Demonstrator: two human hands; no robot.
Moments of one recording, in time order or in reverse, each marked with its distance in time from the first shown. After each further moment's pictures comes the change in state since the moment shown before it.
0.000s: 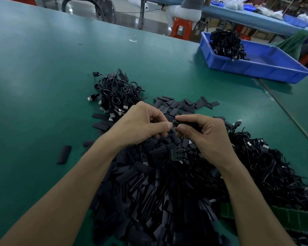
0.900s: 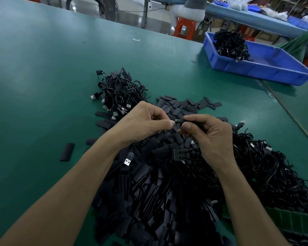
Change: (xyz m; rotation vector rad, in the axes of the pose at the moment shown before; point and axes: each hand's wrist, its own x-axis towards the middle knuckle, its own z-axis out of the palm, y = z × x) left_hand 0.000 -0.001 -0.001 -0.135 0.006 -0.056; right_hand -0.004 0.004 0.011 0.150 0.165 -0.030
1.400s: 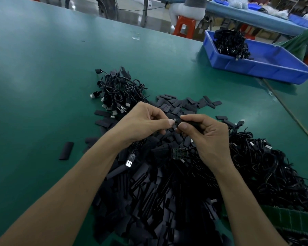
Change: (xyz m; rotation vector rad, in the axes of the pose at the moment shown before) left_hand 0.002 -0.006 0.004 -0.054 0.021 -0.061; right_hand -0.002 0.002 0.005 -0.038 0.017 0.013
